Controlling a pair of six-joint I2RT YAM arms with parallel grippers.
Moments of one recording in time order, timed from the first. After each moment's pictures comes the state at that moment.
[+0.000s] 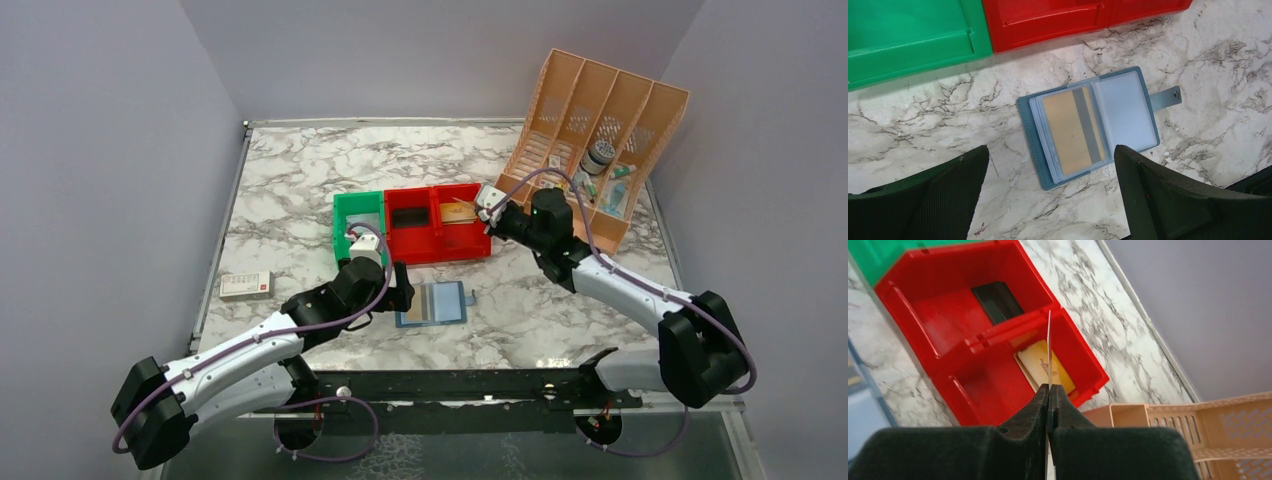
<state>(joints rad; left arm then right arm) -0.87 0.87 0.50 -0.29 -0.28 -0.66 0.51 1.29 0.70 0.36 -0.34 -0.59</state>
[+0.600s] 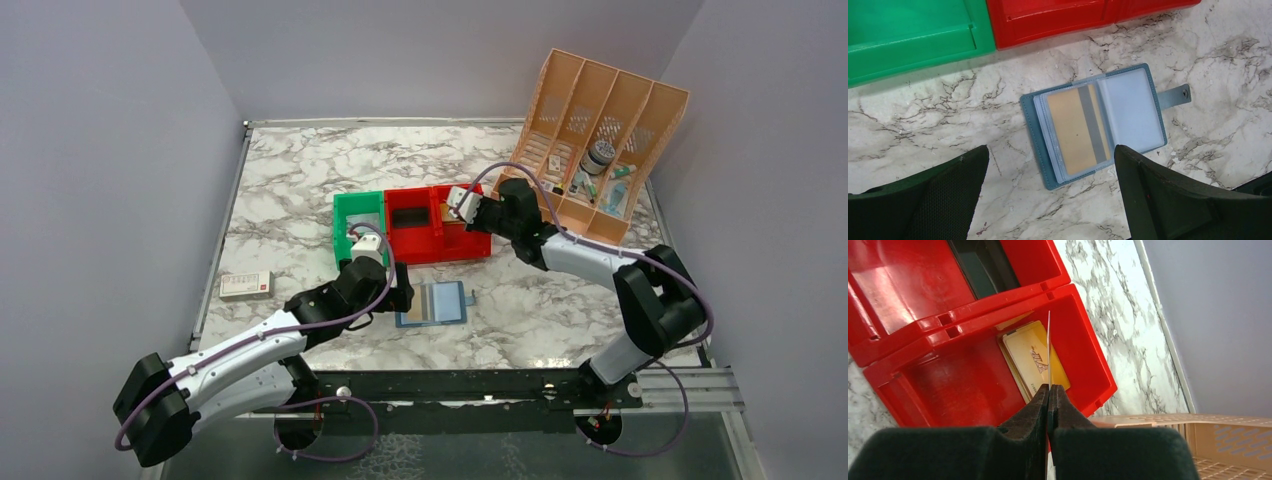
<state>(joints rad) -0.87 0.90 0.50 -0.29 -0.28 -0.66 0.54 1.58 0.85 0.31 -0.24 -0.81</state>
